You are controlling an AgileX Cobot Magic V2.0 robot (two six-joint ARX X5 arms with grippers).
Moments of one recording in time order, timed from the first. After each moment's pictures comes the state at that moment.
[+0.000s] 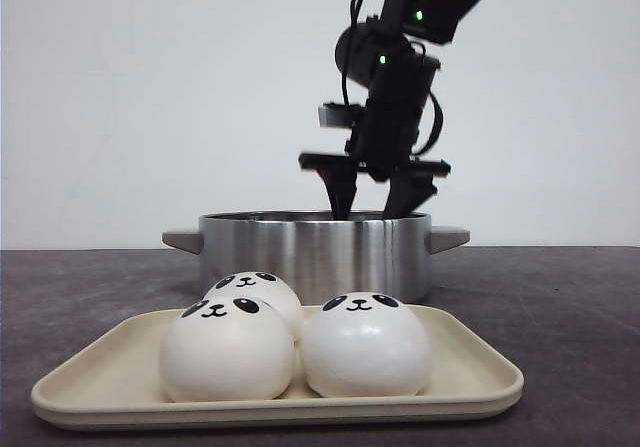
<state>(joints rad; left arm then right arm) -0.25 0.51 0.94 -0.68 0.34 -0.31 0.49 2.15 1.86 -0.72 -0.03 0.18</state>
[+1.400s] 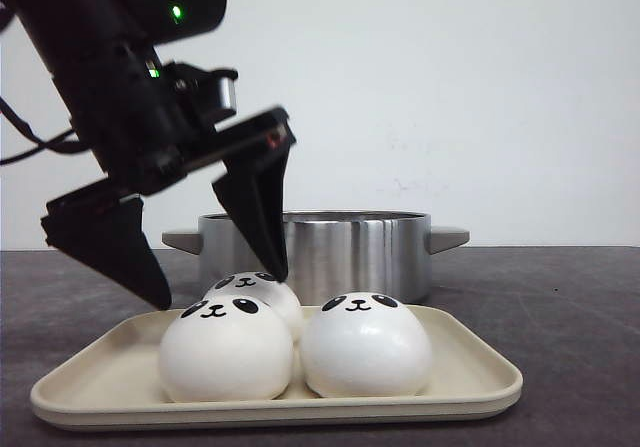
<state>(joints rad) -0.67 1.54 0.94 -0.46 0.11 -0.37 0.82 1.19 1.95 -1.10 0.31 0.19</state>
